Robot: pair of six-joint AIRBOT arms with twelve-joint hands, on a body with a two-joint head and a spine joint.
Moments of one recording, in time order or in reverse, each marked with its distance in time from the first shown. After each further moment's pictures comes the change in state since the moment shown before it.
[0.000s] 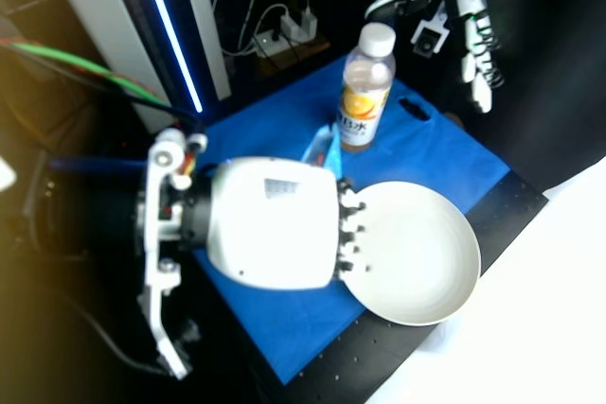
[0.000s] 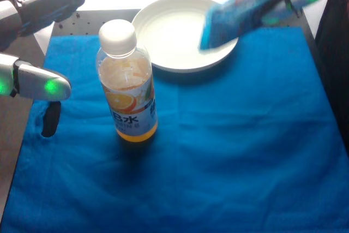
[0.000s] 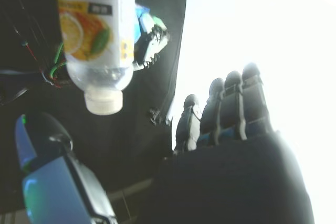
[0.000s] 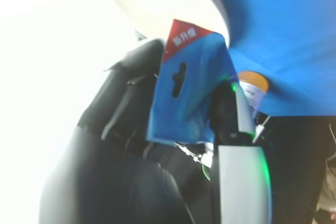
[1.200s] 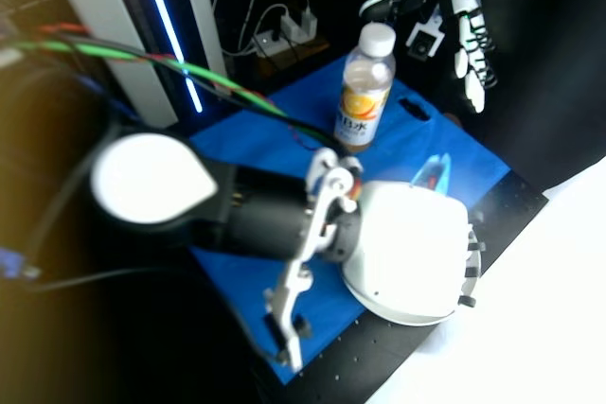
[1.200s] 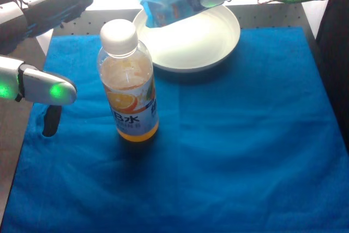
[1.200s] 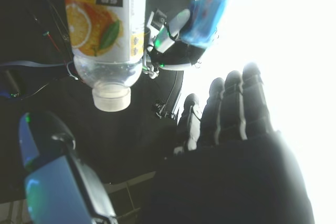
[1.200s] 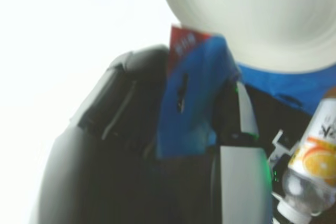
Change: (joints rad) left arm 0.001 -0.016 -0.002 0.000 -0.045 0.000; right arm -0.061 -0.350 0.337 0.155 -0.169 -0.011
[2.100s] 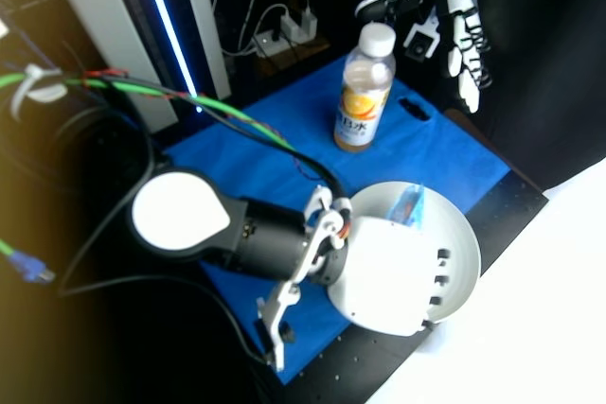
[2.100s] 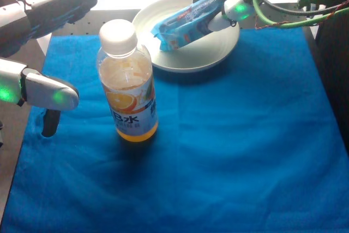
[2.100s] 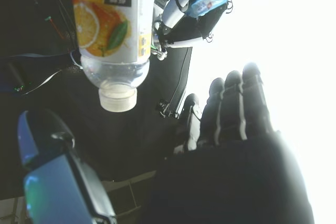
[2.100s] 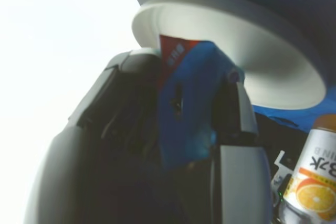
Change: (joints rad) left arm 0.000 -0.006 -0.002 0.009 -0.014 -0.002; right arm -0.082 -0.040 0.063 0.017 -0.018 0.011
